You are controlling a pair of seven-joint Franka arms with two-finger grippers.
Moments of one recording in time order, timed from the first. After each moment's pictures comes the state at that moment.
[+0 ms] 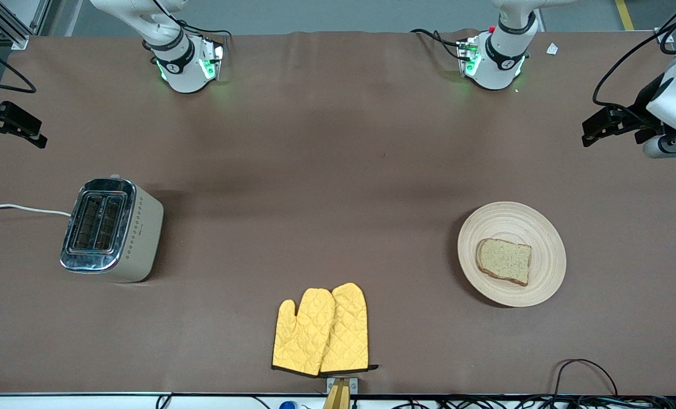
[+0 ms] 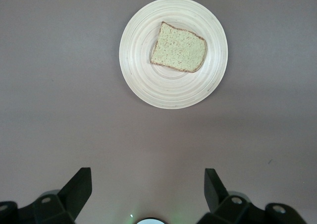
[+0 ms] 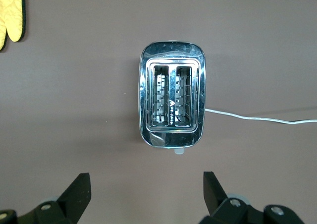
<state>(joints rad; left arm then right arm) 0.08 -0.02 -0.18 -1.57 0.03 1.50 -0.12 0.00 -0.07 -0.07 -1.61 -0.02 1.57 -0.05</state>
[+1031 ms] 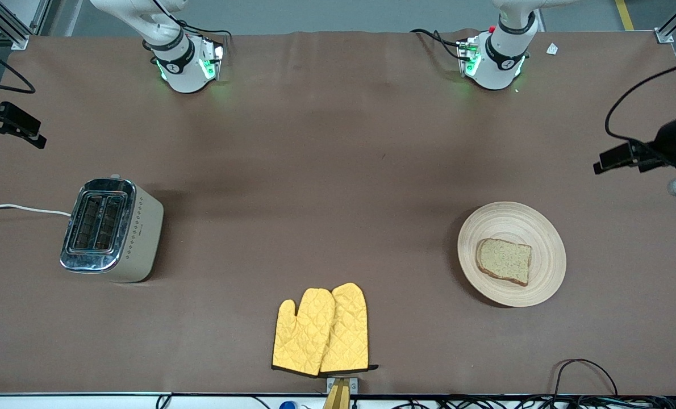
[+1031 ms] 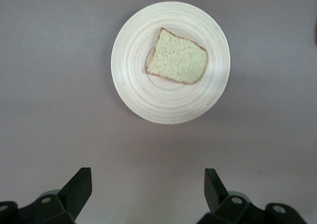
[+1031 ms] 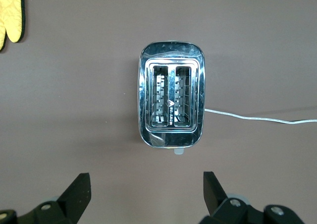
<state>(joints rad) 0.09 0.13 -0.03 -1.57 -0.10 1.61 0.01 0.00 -0.07 -0.07 -1.61 -0.02 1.57 -0.05</state>
